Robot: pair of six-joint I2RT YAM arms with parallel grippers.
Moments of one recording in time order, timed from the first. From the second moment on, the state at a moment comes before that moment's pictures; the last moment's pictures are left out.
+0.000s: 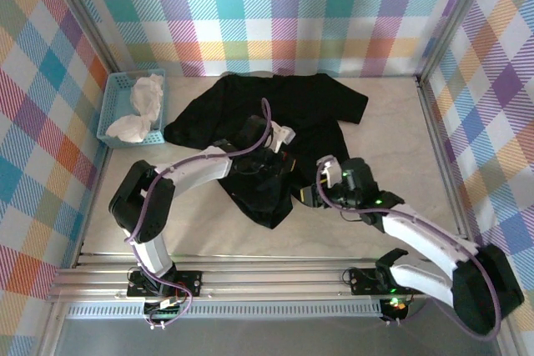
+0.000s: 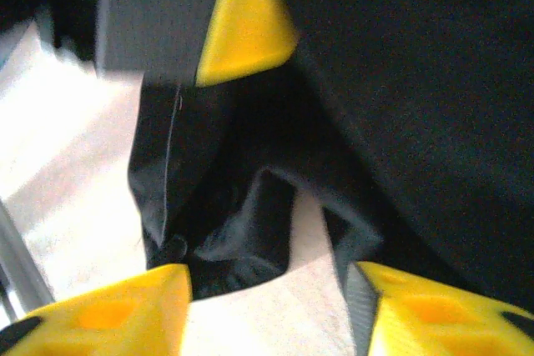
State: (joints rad) left arm -0.68 1.76 1.20 -0.21 0.46 -0.26; right arm 0.57 1.06 0.47 -0.08 -0.38 0.27
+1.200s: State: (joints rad) left arm -0.66 1.63 1.48 -0.56 0.53 -0.29; right arm 0.78 1.82 0.55 0.89 0.07 -0.14
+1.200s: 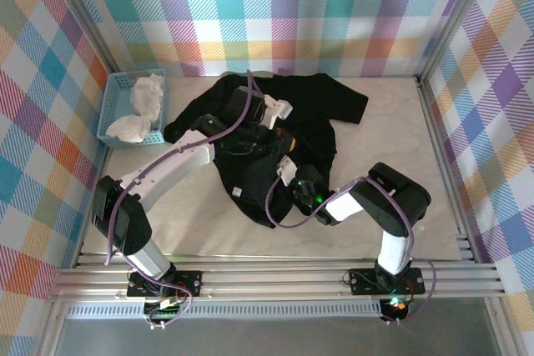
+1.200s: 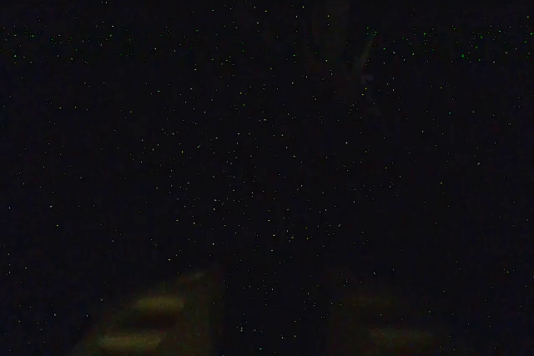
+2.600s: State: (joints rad) left arm -0.68 1.47 1.35 -0.49 0.69 -0.17; right arm 0.57 1.97 1.05 0.27 -0.16 0.07
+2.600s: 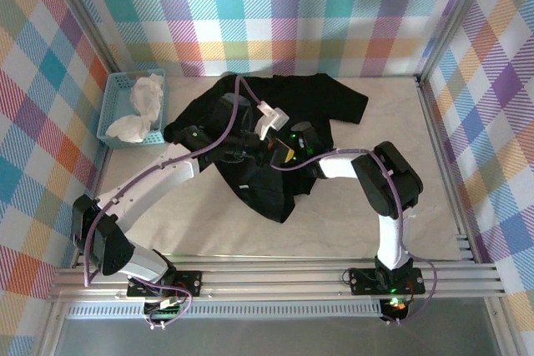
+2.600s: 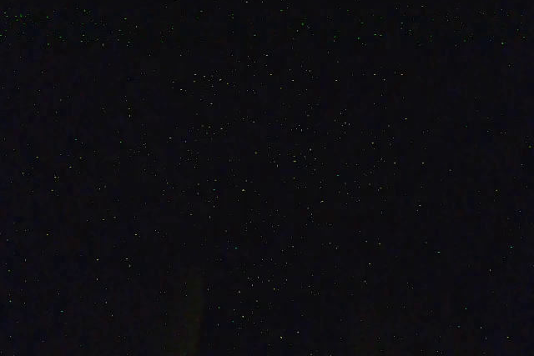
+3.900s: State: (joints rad) left arm -0.83 1.50 1.74 -0.55 0.39 -0.25; right arm 0.61 1.79 0.96 0.12 -0.09 0.12
